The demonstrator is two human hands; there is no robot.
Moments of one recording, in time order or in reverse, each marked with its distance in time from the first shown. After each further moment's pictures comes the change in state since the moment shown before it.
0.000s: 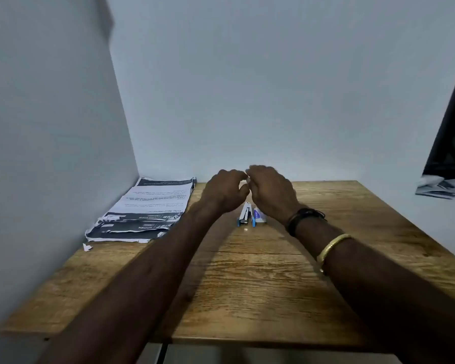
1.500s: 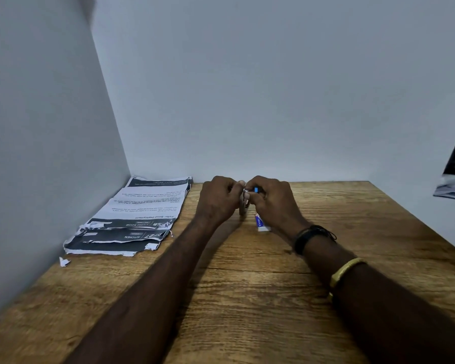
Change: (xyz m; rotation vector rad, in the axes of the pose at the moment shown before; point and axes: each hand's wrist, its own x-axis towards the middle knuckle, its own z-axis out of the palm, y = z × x) left_hand 0.018 -0.027 0.036 -0.420 0.172 -0.155; right_hand 0.004 0.028 0.037 0.483 0.030 0.139
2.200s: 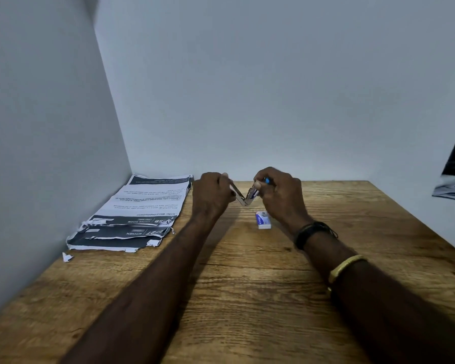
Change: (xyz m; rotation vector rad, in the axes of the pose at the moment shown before) left_hand -0.003 0.005 -0.007 -0.154 0.156 -0.103; right_hand 0.000 0.000 -0.004 0.090 0.159 0.057
